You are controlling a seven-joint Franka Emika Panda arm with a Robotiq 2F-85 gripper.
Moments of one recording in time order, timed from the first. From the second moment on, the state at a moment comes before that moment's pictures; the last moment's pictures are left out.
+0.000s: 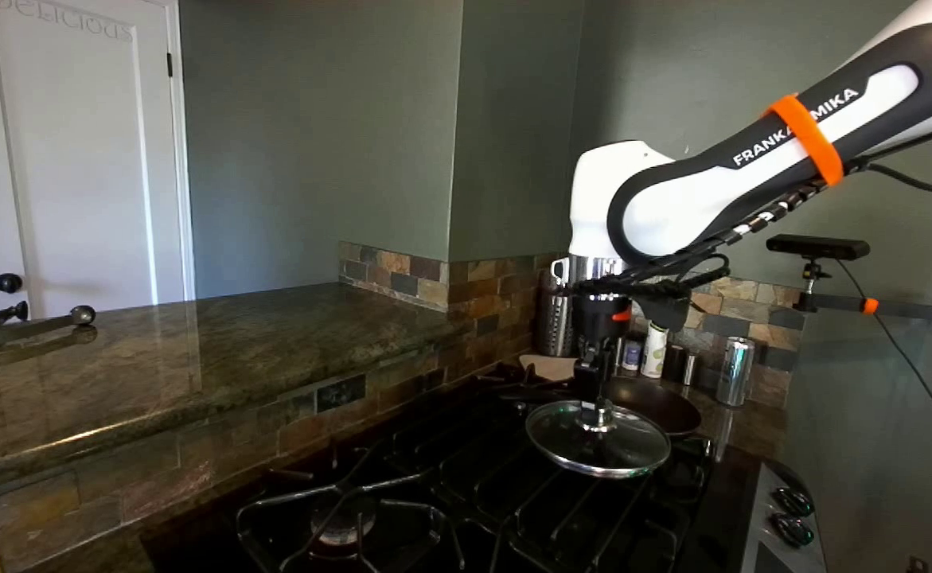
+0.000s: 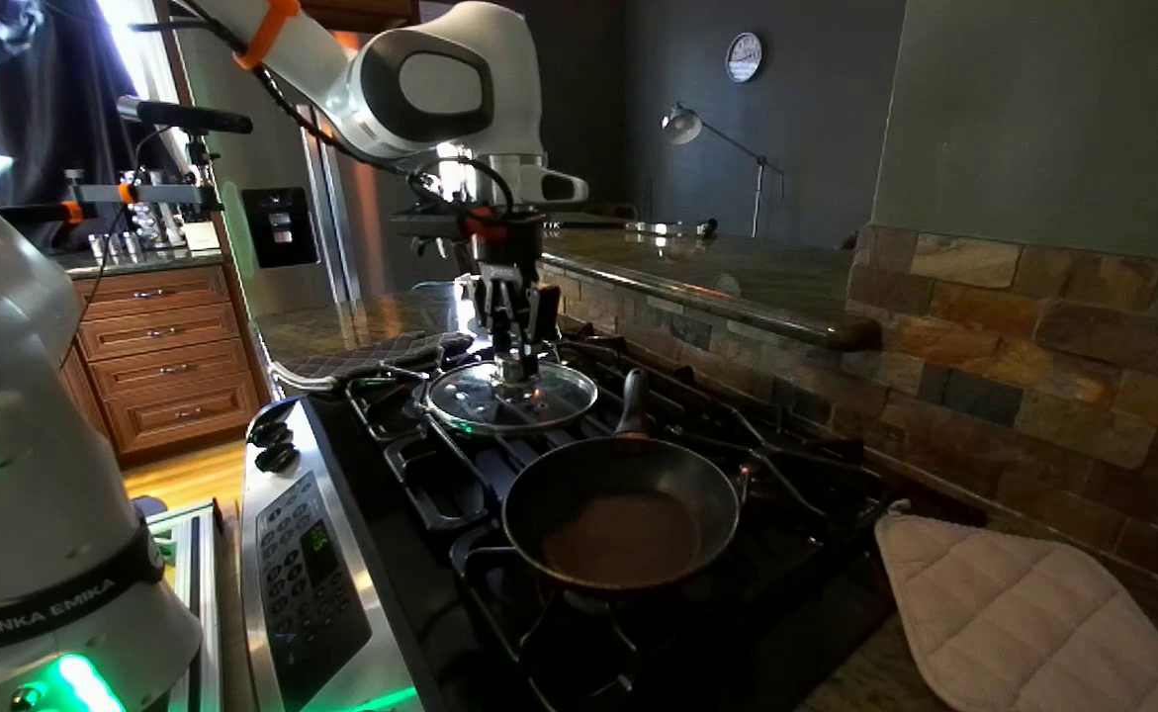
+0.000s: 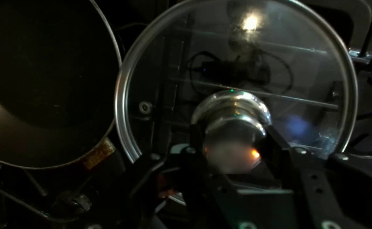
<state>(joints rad) -0.02 -0.35 -0.03 -2.55 -0.14 2.19 -0.14</state>
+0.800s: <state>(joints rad) -0.11 -0.41 -0.11 -2.59 -0.16 2.19 -0.15</state>
